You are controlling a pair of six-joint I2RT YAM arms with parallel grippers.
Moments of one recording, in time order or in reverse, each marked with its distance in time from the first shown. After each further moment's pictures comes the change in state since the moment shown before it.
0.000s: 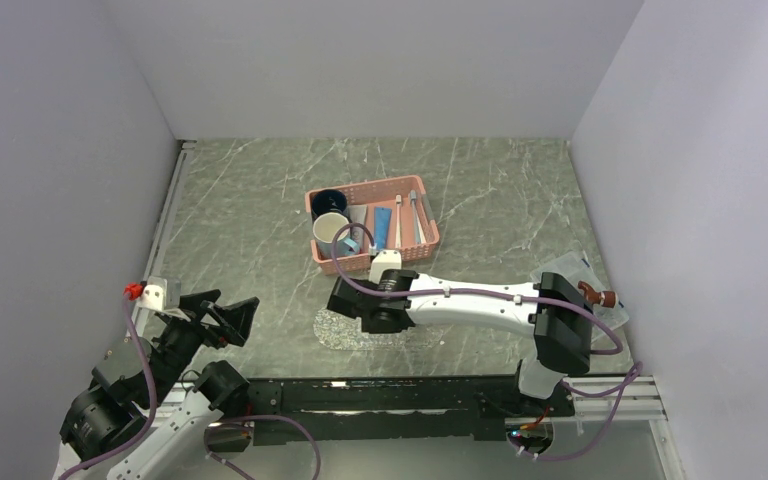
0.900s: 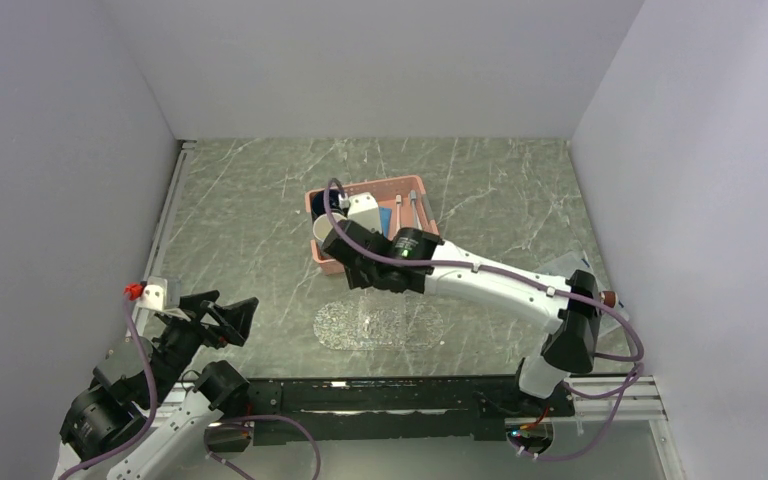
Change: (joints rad) left arm 0.000 0.000 0.000 -0.009 -0.011 -0.005; right arm -0.073 -0.029 0.291 0.027 0.042 -0.479
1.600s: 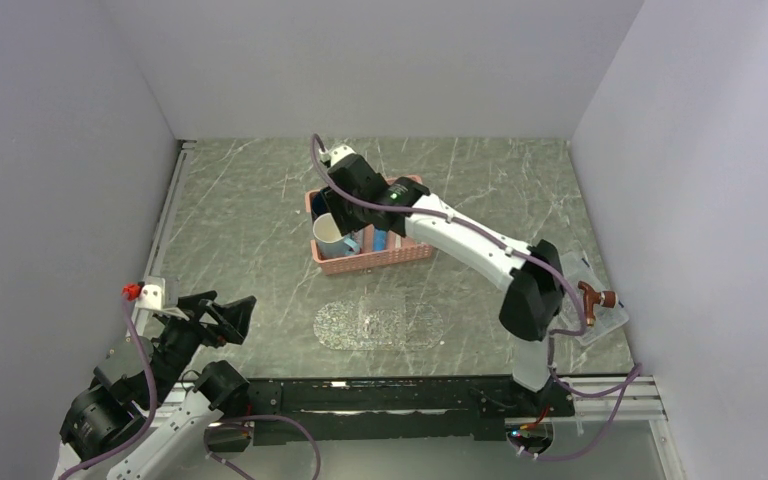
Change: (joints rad) left arm 0.000 0.000 0.000 -0.014 -0.031 -0.011; right arm -0.276 0.209 0.185 0.248 -0.266 -0.505
